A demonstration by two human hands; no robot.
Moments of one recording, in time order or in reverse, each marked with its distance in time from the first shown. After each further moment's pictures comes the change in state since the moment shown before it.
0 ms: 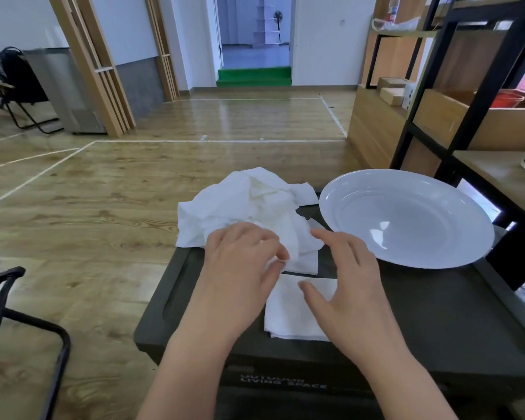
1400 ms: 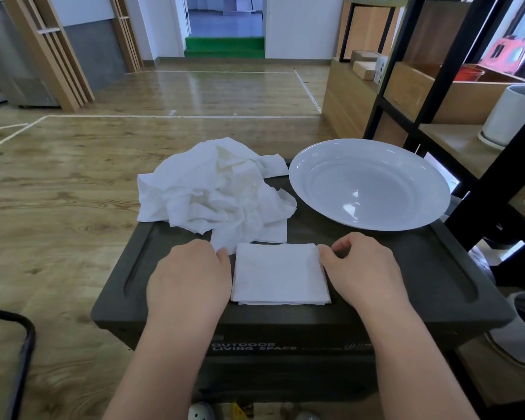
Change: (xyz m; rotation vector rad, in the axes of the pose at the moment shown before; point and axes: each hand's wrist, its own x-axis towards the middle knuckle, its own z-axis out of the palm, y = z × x) left_hand -0.019 0.012 0.007 0.169 -0.269 -0.680; right_hand 0.002 0.035 -0.023 -0.179 -0.011 0.536
